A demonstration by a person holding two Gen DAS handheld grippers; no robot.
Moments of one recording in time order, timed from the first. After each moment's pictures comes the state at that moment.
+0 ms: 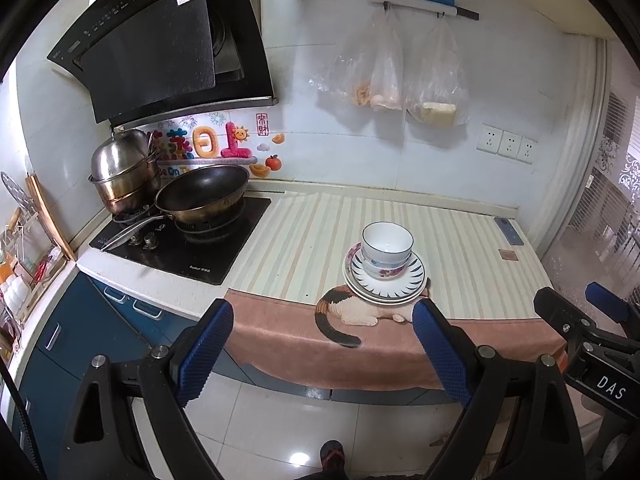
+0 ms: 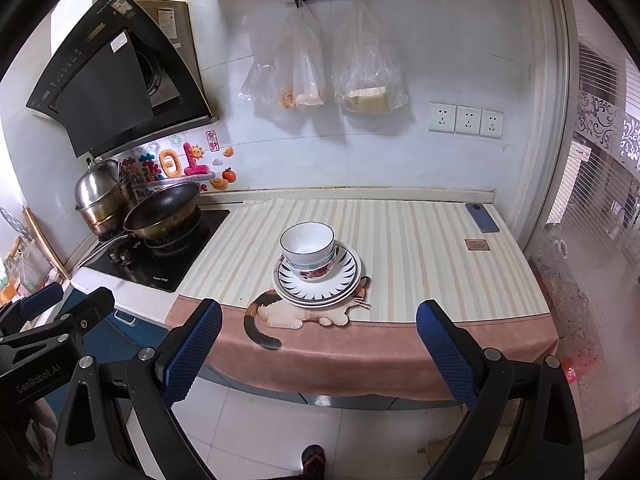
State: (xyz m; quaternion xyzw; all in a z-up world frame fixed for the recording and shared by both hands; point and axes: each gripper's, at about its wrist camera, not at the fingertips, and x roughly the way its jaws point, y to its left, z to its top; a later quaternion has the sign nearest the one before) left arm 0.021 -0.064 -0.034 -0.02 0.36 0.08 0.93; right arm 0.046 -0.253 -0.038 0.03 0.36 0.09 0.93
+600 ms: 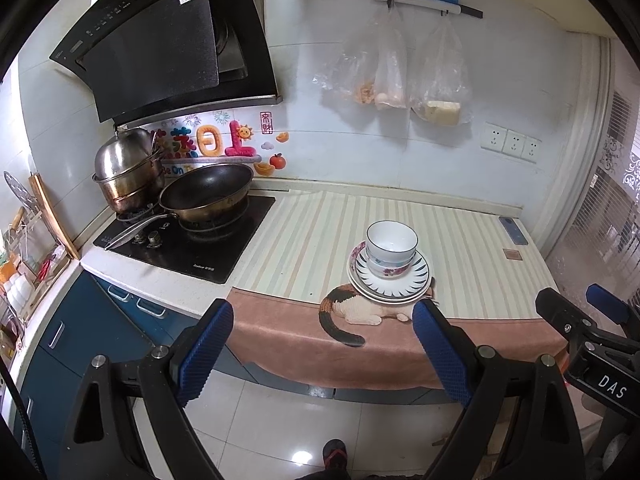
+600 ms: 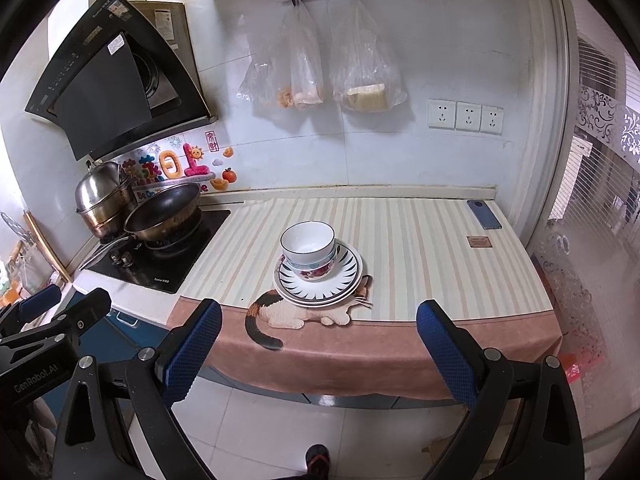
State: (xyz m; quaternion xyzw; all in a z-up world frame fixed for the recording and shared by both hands) left arm 0.021 -0.059 -0.035 -0.02 0.36 0.09 0.93; right arm 0.050 -0.259 -0.040 0.04 0.36 0.09 0.93
